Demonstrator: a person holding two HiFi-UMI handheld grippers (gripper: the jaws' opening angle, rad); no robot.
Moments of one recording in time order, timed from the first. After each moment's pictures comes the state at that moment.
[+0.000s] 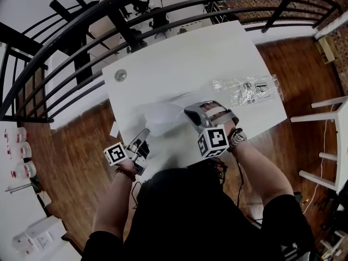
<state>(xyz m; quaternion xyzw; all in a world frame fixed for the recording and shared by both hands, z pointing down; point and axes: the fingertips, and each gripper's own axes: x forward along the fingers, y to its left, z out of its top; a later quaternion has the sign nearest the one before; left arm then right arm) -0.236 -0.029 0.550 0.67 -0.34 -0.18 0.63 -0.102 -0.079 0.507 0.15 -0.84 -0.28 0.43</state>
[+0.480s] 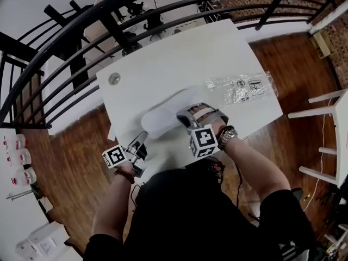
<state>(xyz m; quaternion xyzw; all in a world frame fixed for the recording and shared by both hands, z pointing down) -0.226 -0.025 0.564 0.67 -0.35 -0.14 0.63 -0.112 -0.062 0.547 0.09 -0.84 -0.28 0.46</state>
